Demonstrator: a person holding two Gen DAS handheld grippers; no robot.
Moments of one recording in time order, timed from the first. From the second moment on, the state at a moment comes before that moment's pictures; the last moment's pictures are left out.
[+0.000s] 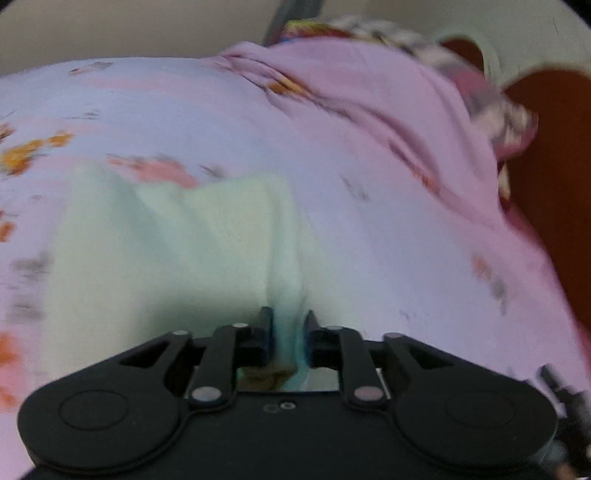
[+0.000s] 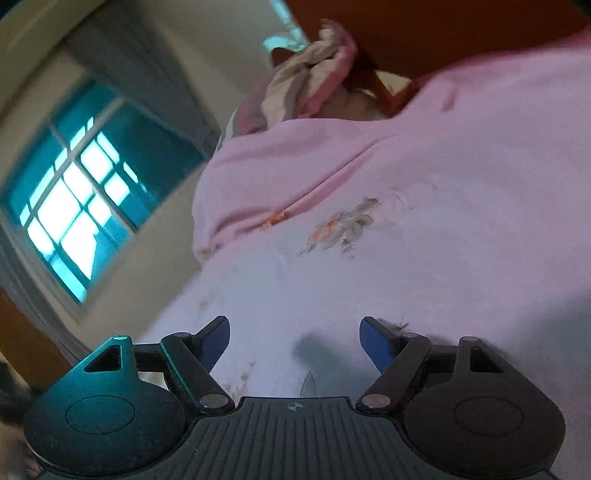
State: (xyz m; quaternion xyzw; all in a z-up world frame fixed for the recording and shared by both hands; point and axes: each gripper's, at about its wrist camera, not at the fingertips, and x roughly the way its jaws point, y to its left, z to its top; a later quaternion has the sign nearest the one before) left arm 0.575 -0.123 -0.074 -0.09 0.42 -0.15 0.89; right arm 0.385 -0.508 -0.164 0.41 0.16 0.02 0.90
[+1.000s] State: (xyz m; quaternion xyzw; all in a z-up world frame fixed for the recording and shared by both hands) left arm 0.378 0.002 -0.106 -0.07 0.32 -0.07 0.94; right arm 0.366 -0.309 -0.104 0.33 0.27 0.20 0.89
